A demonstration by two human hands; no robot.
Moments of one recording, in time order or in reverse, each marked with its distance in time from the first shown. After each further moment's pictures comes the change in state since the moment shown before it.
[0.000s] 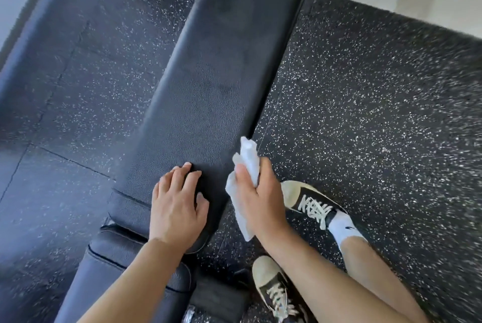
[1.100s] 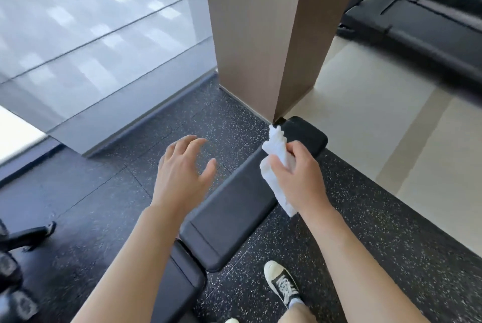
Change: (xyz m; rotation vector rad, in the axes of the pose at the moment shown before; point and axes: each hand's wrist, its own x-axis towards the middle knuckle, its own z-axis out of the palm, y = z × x) left_hand -0.084 0.086 -0.498 -0.344 0.447 -0.305; right_hand -0.084 -0.459 -0.168 -0.327 -0.191 -0.674
